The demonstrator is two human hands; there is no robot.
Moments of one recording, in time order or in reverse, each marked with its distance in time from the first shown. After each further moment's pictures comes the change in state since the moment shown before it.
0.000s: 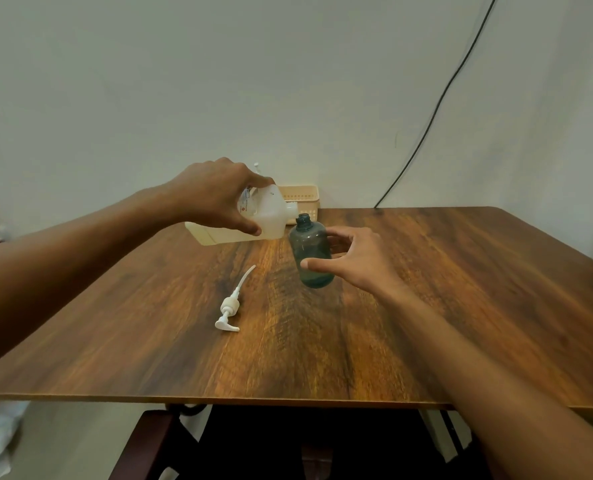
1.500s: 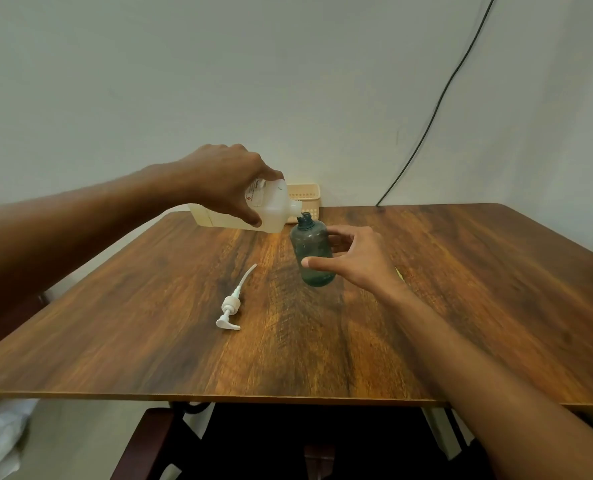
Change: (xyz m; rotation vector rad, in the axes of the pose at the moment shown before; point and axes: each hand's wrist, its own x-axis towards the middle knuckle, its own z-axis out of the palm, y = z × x) left_hand 0.013 0.019 -0.024 0.173 -0.092 0.048; right_hand -0.004 -0.001 0.001 0.081 0.011 0.038
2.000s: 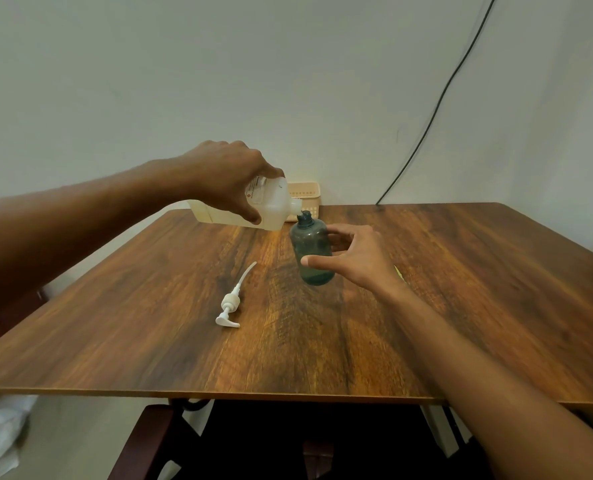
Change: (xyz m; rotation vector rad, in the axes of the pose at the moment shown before) left_hand 0.000 0.001 -0.004 0.012 -0.024 -0.002; right_hand 0.001 0.003 0.002 -0.003 -0.001 0.006
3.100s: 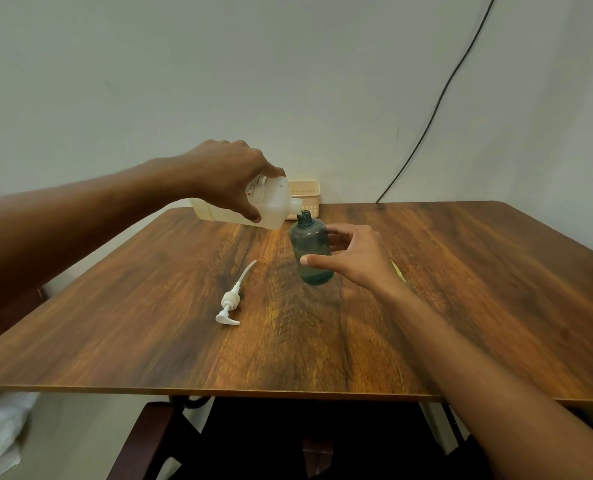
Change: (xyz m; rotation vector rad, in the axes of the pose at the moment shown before) left_hand 0.005 -0.002 0.006 0.008 0.000 0.009; right_hand -0.002 0.000 0.000 0.014 -0.009 0.013
